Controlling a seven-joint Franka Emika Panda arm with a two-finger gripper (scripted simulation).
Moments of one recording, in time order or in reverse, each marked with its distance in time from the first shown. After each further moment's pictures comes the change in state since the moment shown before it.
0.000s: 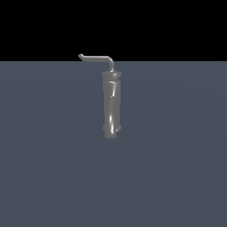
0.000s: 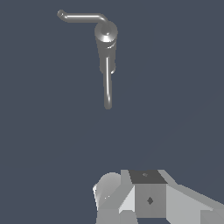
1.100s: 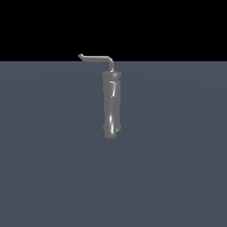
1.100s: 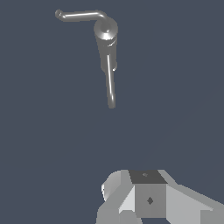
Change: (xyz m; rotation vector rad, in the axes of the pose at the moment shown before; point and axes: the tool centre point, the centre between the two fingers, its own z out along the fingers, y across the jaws) arm 0.005 -0.010 0.006 0.023 -0.025 0.055
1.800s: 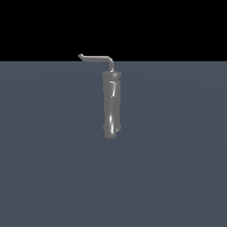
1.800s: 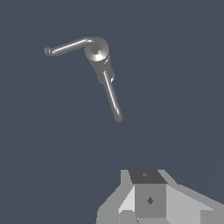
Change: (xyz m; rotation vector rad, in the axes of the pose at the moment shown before) arm 0.057 -0.014 0.006 0.047 -0.016 0.228
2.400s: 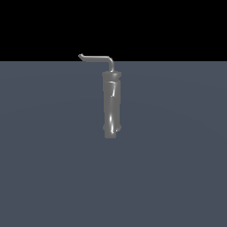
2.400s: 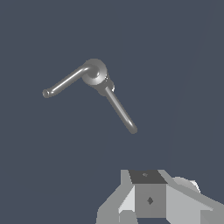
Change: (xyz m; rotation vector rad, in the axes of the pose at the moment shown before) arm 0.063 -0.034 0.022 0.027 -0.025 0.284
